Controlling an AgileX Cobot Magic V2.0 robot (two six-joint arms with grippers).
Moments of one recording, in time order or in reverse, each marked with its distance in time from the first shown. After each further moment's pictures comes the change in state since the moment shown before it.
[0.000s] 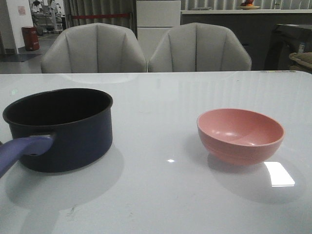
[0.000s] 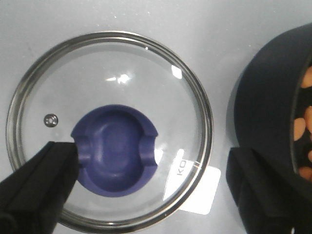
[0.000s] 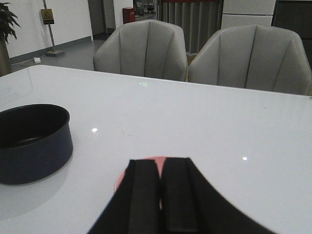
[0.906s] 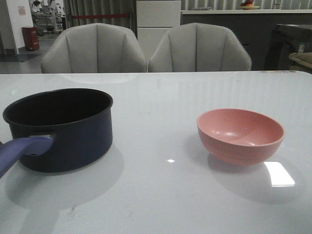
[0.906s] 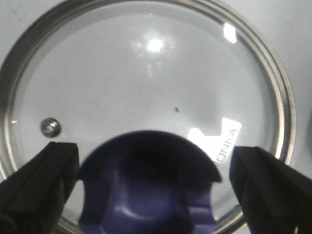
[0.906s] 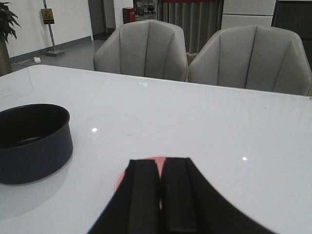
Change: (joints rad) left arm 0.000 0.239 -0.057 0.079 0.056 -0.038; right arm 0.000 0.000 0.000 0.000 0.000 -0.002
